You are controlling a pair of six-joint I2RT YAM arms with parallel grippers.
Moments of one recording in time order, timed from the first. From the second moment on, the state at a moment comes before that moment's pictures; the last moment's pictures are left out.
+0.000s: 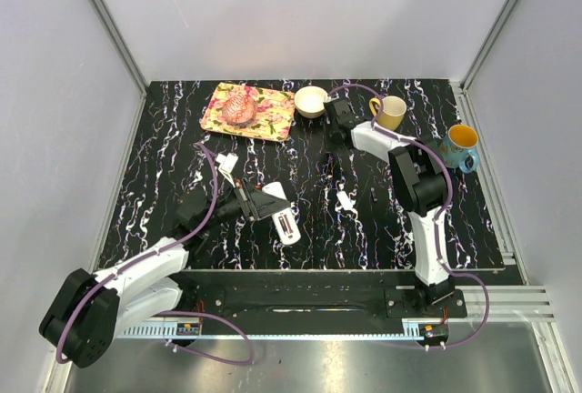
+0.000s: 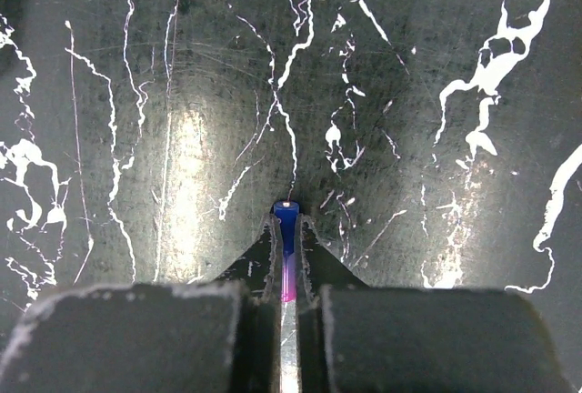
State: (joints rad) left arm -0.55 0.96 0.27 0.82 0.63 -1.10; right arm 0.45 2.19 1.60 -0.34 0.09 0.27
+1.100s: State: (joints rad) left arm -0.59 1.47 0.35 1.24 0.41 -1.48; right arm 0.85 1.19 1.10 -0.41 0.13 0.46
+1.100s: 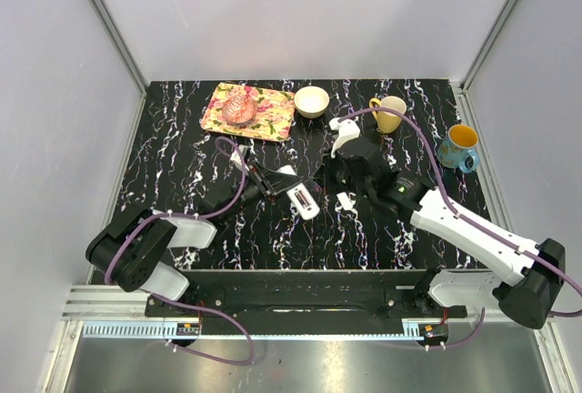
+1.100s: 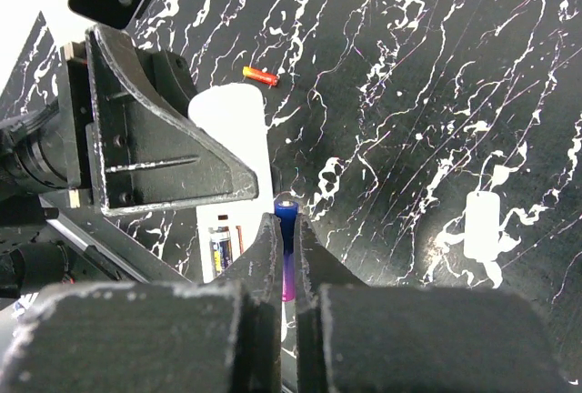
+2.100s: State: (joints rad) left arm -0.59 1.47 0.43 1.06 0.39 -1.46; right arm 0.93 1.23 1.06 -0.32 0.16 0.39
